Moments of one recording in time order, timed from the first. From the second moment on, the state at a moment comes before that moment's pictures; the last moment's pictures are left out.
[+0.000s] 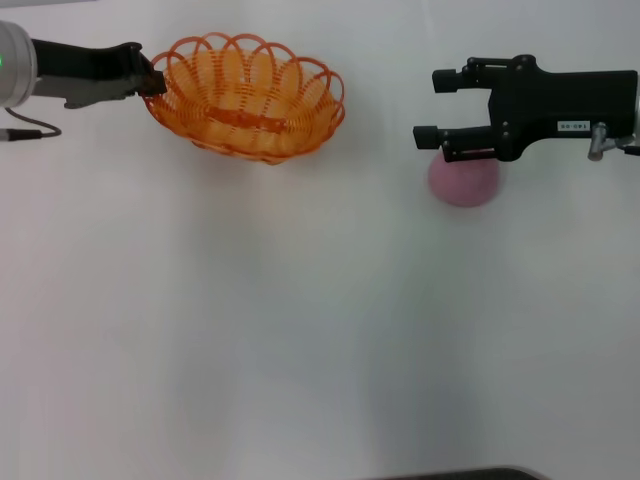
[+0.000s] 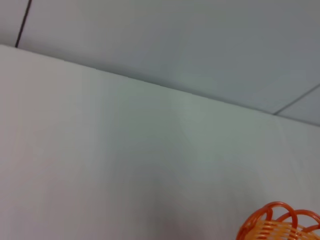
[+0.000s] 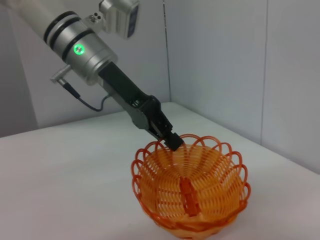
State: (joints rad) left arm -0.71 -2.17 0.82 1.01 2.51 1.24 -2.75; right arm 0.56 2.01 -0.72 -0.63 -1.97 -1.52 1.26
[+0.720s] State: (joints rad) left arm -0.58 -2.17 0.88 1.01 2.43 1.13 -2.88; right arm 0.59 2.01 -0.73 -0.63 -1.97 -1.48 1.22
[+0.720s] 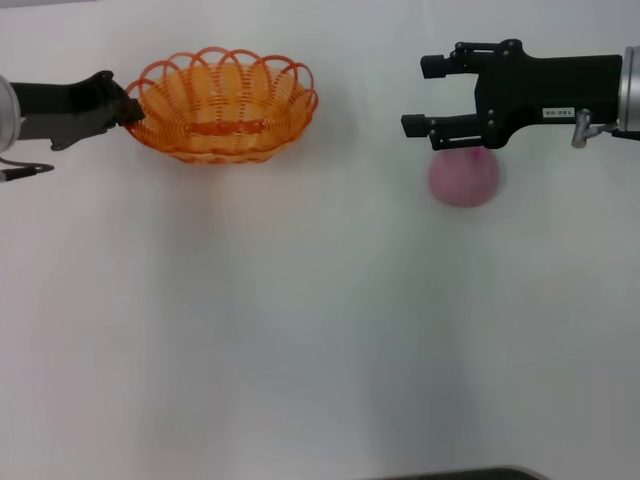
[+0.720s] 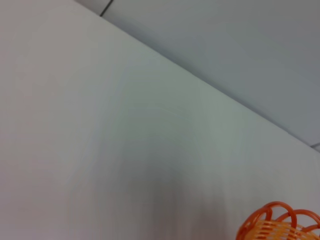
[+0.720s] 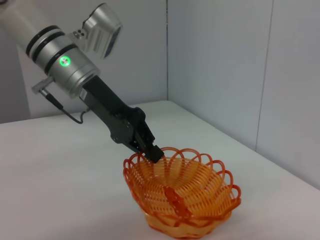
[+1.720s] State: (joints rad) left arm -0.47 -2.18 0.98 1.06 2.34 1.14 -2.90; right arm 0.60 2.02 -0.75 -0.63 -1.97 -1.51 1.22
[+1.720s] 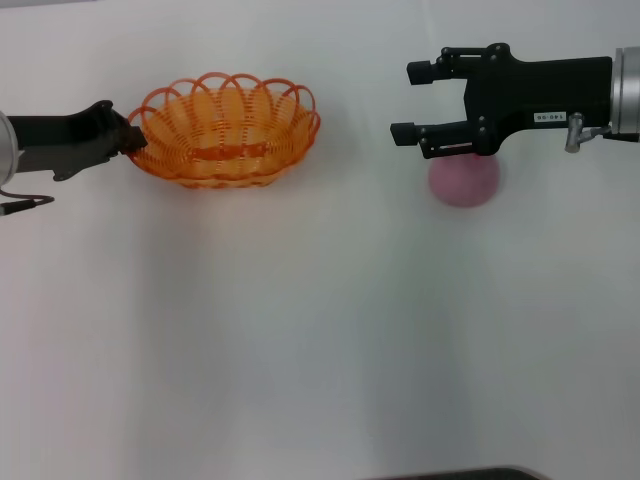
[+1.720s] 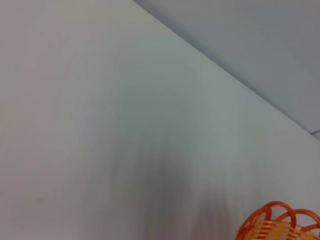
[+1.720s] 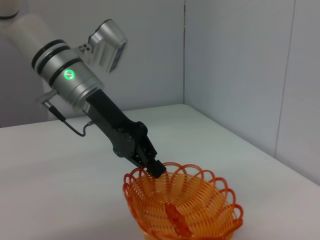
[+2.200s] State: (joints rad) left arm -0.45 -2.18 1.00 1.08 2.33 1.15 -2.90; right arm 0.59 2.02 -0.76 -0.63 -1.97 -1.51 1.21
